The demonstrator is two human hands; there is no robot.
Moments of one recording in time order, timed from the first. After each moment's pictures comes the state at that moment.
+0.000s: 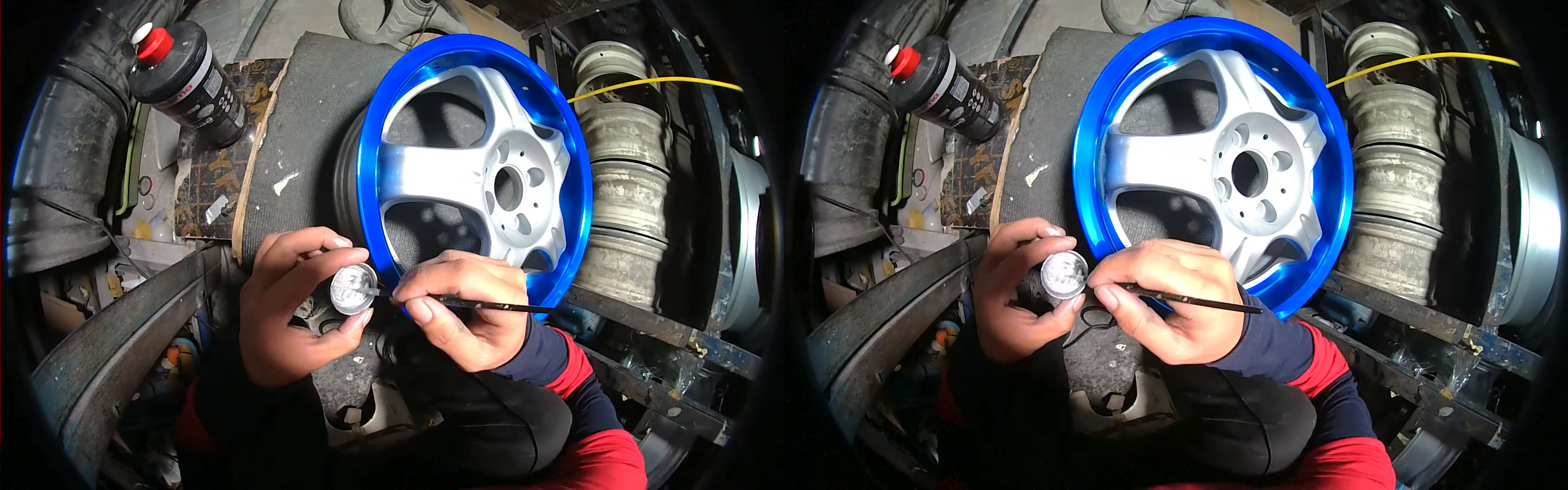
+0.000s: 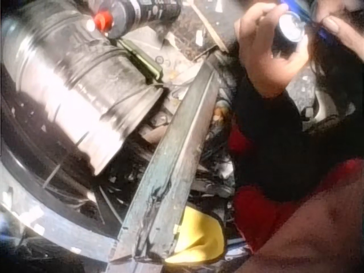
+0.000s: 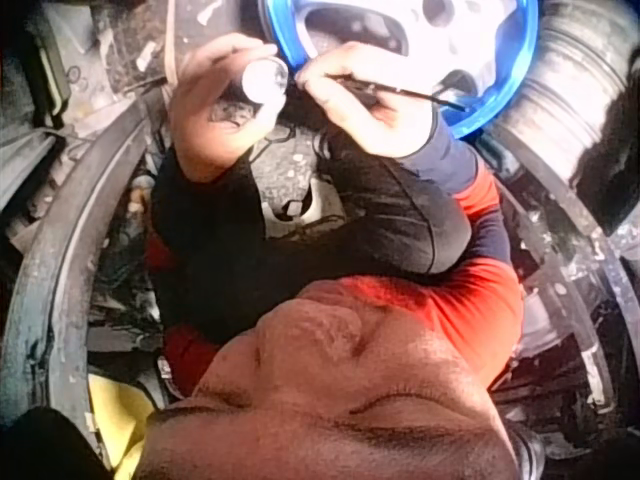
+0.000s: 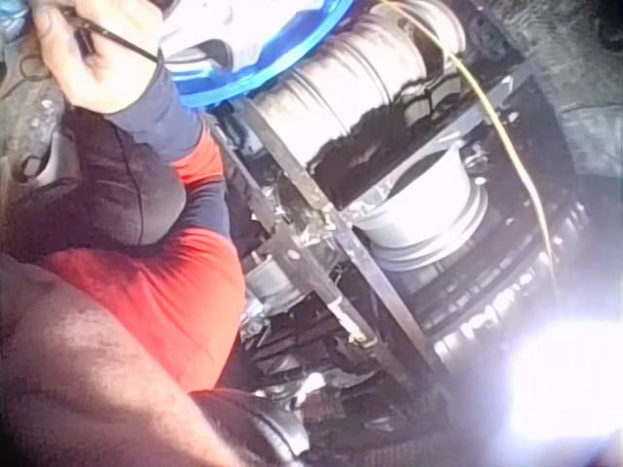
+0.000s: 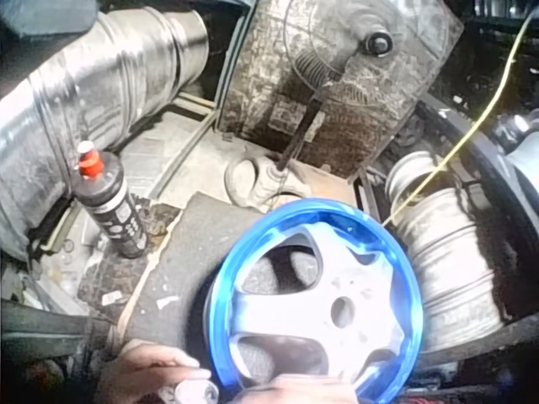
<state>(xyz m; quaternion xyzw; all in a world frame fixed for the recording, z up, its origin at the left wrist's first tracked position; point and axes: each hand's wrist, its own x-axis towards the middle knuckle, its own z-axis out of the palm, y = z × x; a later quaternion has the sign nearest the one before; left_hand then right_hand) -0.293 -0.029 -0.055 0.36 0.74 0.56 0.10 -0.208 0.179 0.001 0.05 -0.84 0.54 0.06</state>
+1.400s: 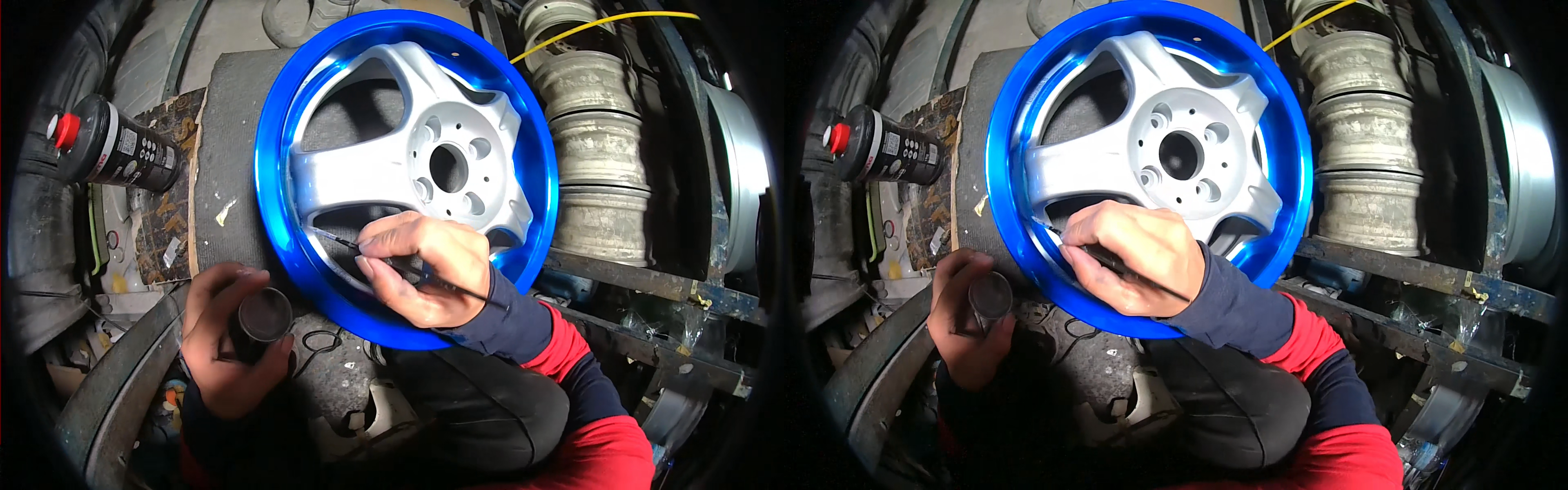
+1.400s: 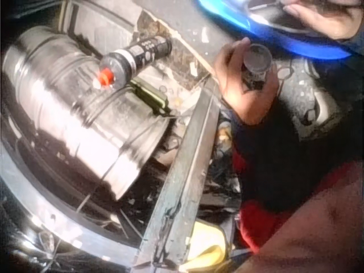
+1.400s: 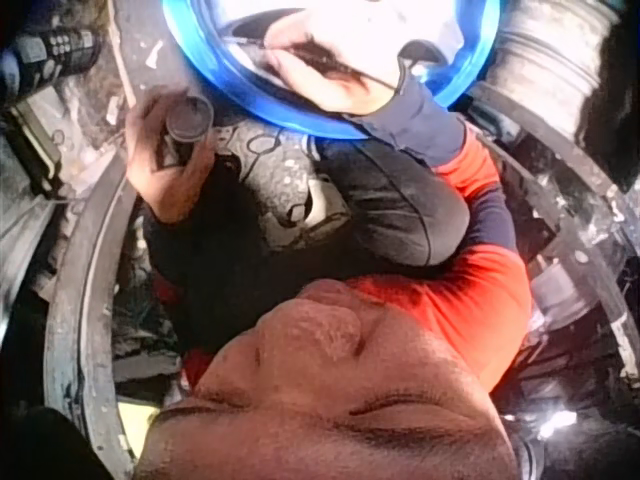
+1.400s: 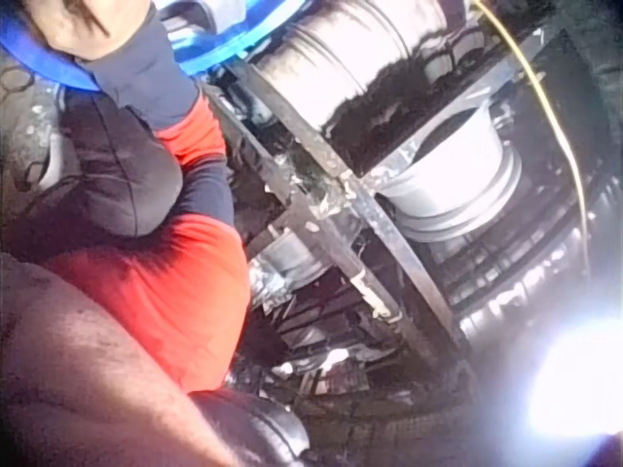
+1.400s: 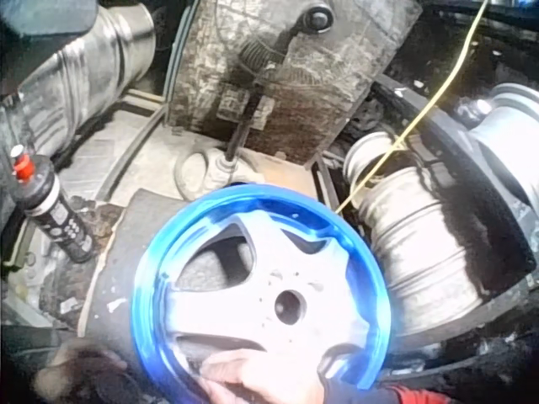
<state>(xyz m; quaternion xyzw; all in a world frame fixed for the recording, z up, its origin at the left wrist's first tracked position) -0.290 -0.042 -0.061 0.30 0.74 0.56 0.20 -0.208 0.218 -0.025 0.08 -0.86 0.46 0.18</state>
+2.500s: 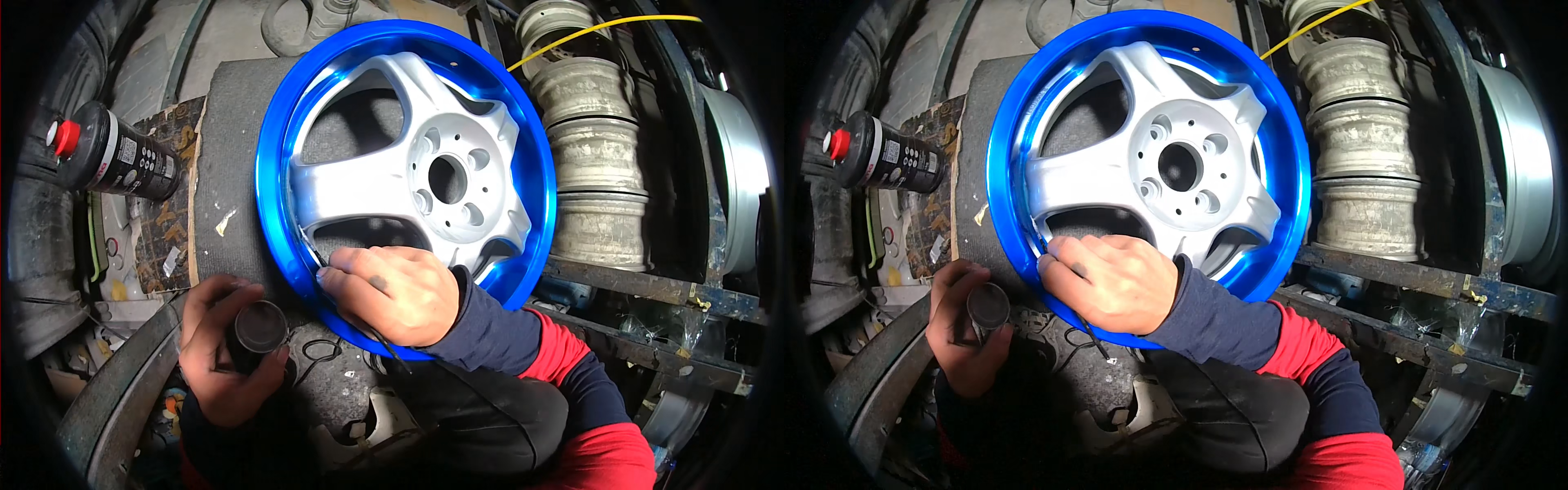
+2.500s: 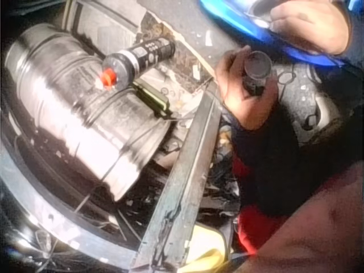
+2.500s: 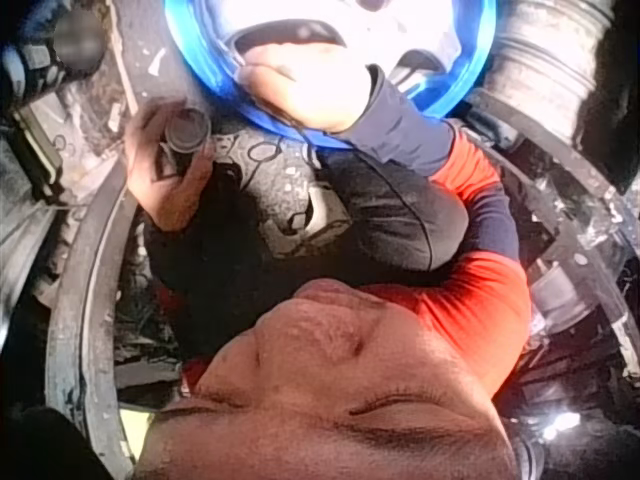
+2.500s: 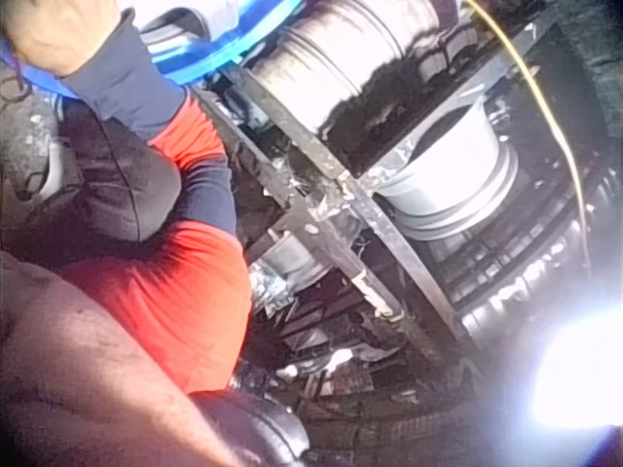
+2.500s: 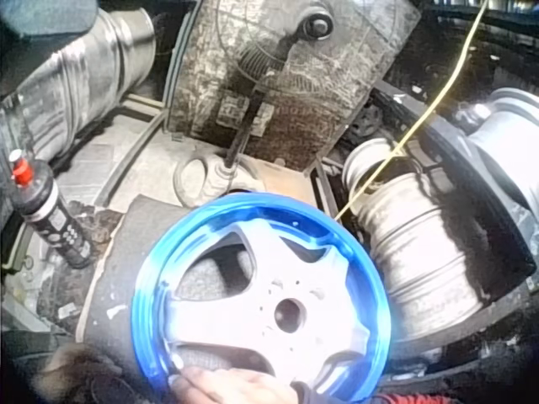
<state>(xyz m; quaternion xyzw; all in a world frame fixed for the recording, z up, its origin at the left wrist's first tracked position) -0.292 -0.046 -0.061 0.29 0.77 0.54 0.19 -0.207 0.199 -0.045 0.16 -0.95 0.21 0.15</state>
